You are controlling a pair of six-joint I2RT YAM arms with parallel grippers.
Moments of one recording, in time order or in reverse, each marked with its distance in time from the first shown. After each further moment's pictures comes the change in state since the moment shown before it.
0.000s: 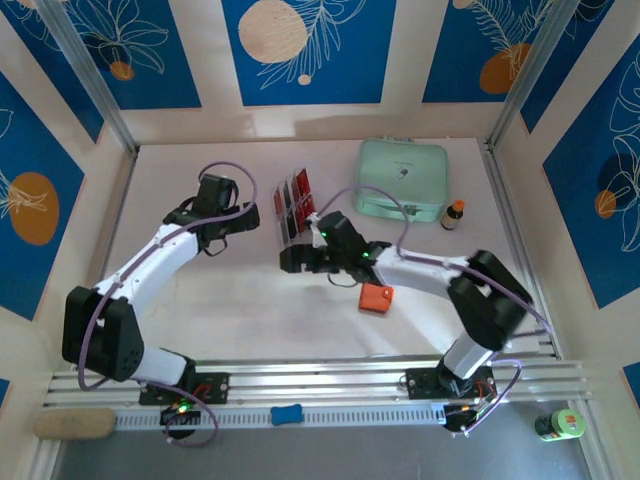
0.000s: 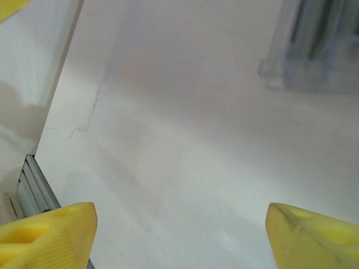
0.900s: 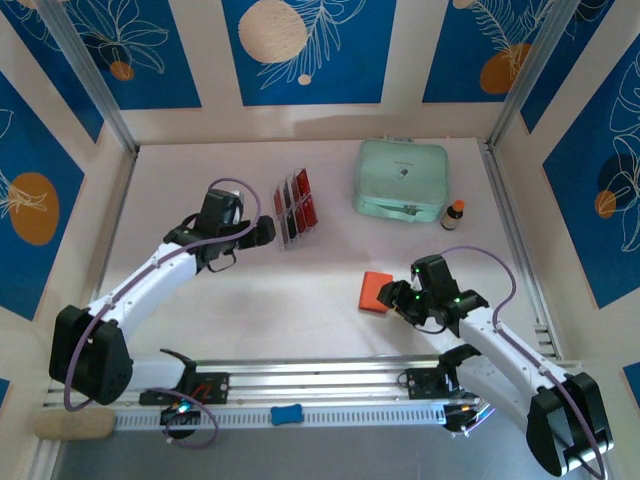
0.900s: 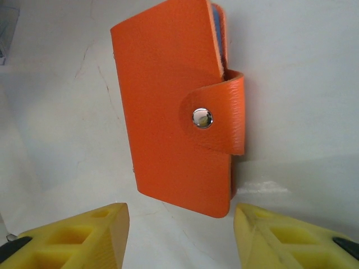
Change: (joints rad) left arm -0.089 -0.110 -0.120 0.061 0.179 -0.093; right arm -0.426 -0.700 -0.525 -0.500 -0.052 0.224
